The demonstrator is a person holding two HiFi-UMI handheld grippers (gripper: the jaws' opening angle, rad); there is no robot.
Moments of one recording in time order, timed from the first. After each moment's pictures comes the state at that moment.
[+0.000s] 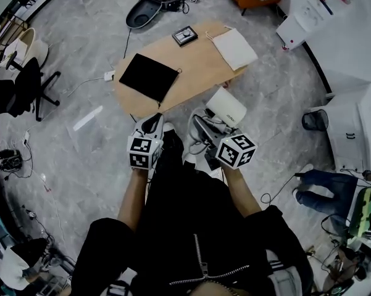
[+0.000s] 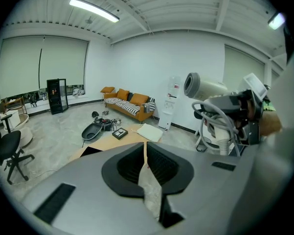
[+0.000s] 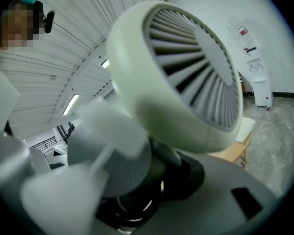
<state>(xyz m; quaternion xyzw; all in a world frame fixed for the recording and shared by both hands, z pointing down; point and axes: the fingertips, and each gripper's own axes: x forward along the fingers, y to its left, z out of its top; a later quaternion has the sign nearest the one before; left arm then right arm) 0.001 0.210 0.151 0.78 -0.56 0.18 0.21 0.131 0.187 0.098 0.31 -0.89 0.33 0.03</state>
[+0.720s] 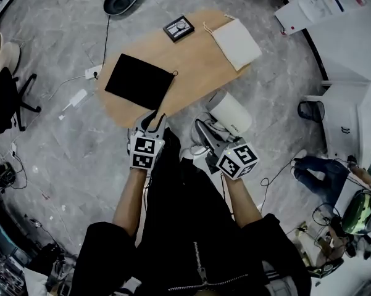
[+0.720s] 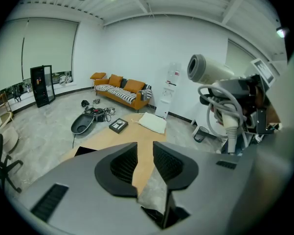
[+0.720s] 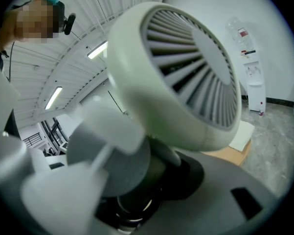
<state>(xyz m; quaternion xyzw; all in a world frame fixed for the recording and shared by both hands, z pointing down) -0.052 0.058 0.244 0.80 -0.49 0.24 0.25 0.074 0.047 0.155 0.37 -0.87 0.32 0.07</state>
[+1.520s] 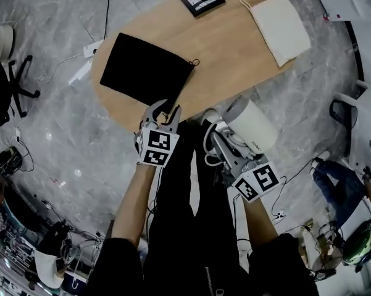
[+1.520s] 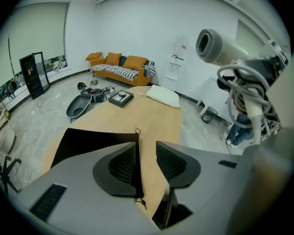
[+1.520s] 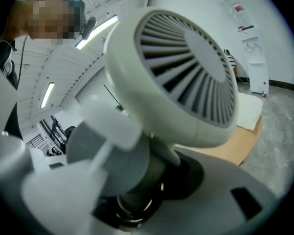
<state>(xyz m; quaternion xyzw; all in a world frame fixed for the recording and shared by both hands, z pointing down) -0.065 -0.008 0.463 0.77 -0.46 0.34 0.30 0.058 -0.006 0.336 0.35 -0.85 0.37 0.11</state>
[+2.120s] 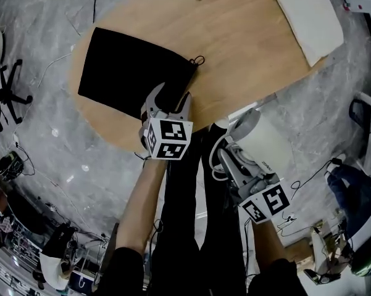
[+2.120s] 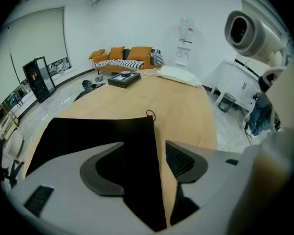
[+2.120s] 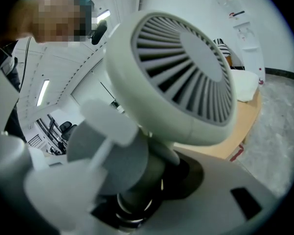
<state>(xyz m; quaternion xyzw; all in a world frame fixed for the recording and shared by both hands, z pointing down) -0.057 -0.064 0.604 0.73 -0.50 0.38 0.27 0.072 -0.002 0.459 0.35 -0.84 0.39 0.13</state>
